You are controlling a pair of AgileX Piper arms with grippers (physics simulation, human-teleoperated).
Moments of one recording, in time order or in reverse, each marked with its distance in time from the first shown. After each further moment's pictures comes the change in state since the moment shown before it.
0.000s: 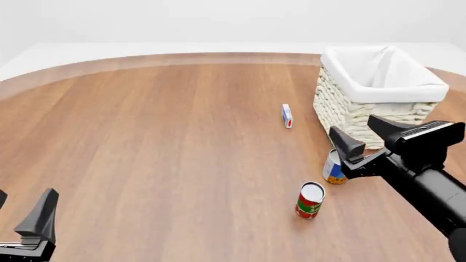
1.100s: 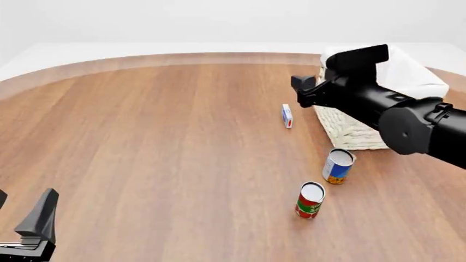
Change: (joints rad) left arm 0.000 0.000 0.000 0.000 0.000; right arm 0.025 0.456 -0.549 0.239 0.054
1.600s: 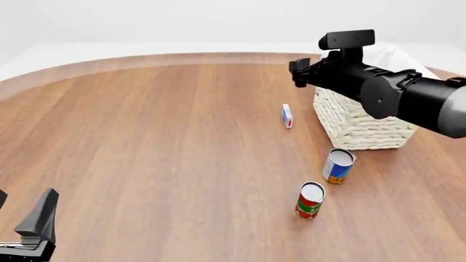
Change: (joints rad) left arm 0.000 0.000 0.000 0.000 0.000; right arm -0.053 0.190 -0.227 0.081 0.060
